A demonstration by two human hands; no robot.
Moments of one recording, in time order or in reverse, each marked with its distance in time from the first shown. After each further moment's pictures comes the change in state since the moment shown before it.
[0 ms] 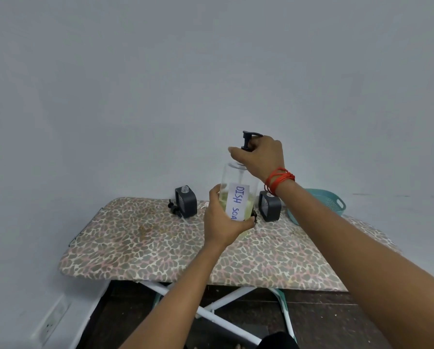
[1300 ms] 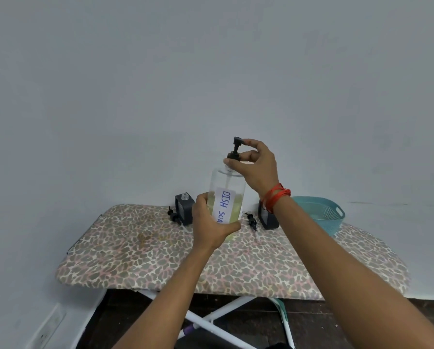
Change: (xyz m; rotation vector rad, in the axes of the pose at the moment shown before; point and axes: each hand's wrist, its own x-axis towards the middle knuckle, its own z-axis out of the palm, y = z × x) left_hand 0.016 -0.014 -0.019 0.048 0.101 0.038; right_hand -0.012 0.002 0.012 0.469 -0.061 0.114
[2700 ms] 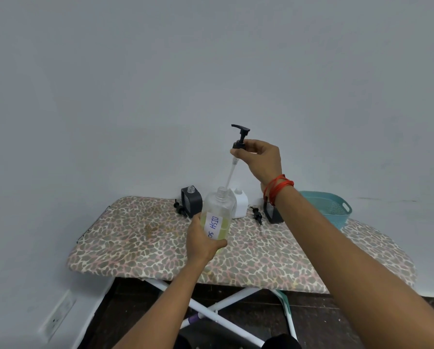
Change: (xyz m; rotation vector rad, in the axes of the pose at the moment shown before) left_hand -0.027 -0.076 -0.012 0.143 -0.047 -0.238; right_hand 0.008 0.001 0.014 0.095 0.042 0.114
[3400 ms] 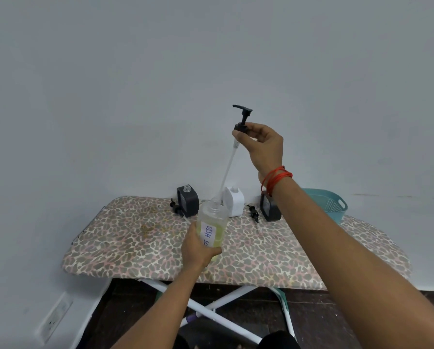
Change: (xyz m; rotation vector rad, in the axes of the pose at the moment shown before) left_hand -0.007 -0.023 0.009 0.086 -0.032 -0.066; right_hand 0.009 -0.012 -0.006 0.116 0.122 -0.137
